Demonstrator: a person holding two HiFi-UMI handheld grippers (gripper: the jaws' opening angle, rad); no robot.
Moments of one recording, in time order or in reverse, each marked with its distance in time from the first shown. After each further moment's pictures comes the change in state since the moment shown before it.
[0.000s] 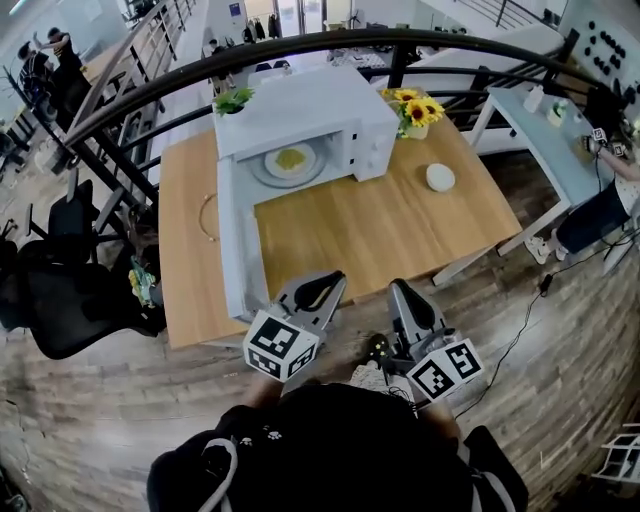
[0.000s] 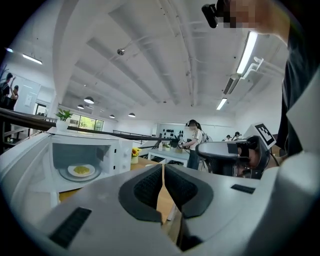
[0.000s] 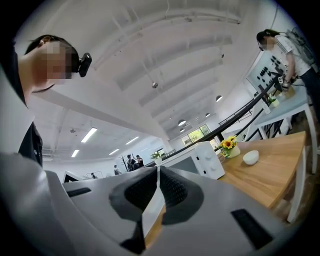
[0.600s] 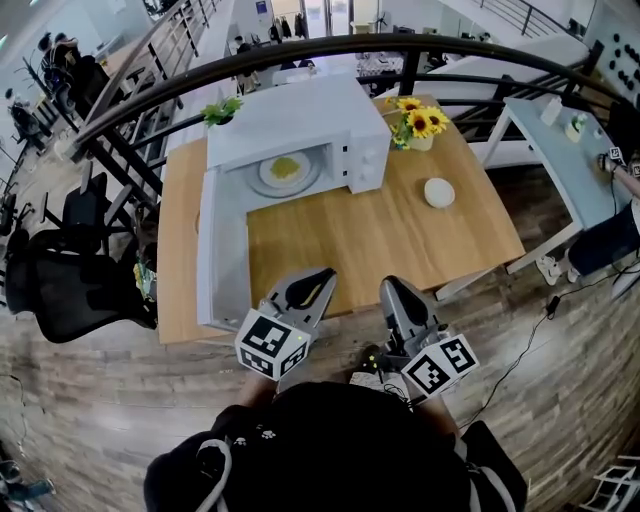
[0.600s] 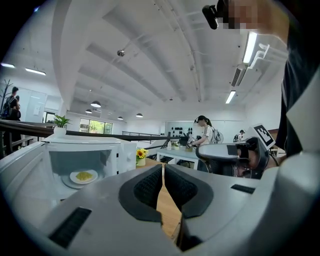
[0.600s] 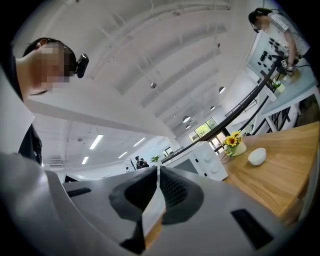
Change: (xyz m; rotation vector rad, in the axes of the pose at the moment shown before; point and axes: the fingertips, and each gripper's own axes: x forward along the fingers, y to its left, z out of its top) left arm 0.059 0.001 0.019 0.035 0.019 0.124; right arm 0.015 -0.065 0.031 0.083 0.016 0.112
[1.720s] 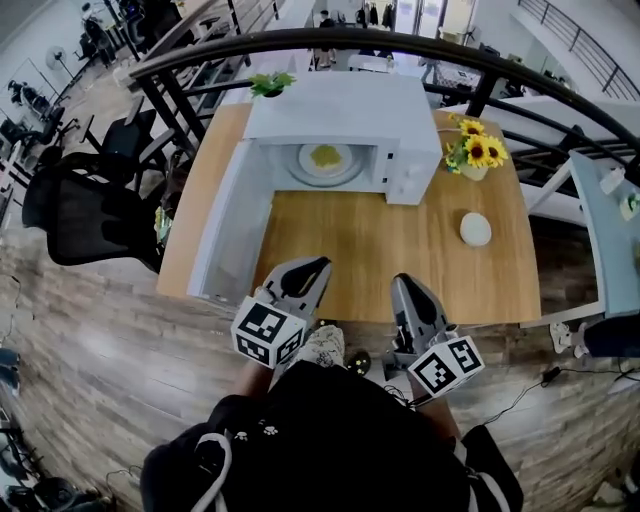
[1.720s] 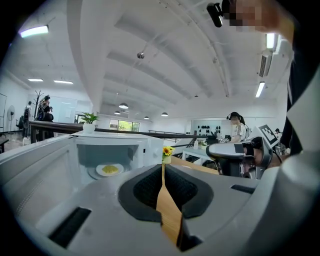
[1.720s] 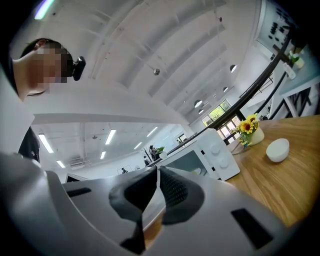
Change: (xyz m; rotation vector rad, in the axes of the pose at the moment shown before) left arm 0.016 0.050 -0.019 -0.081 0.020 0.319; right arm 0.046 -0.056 -0.001 0.053 0.158 0.185
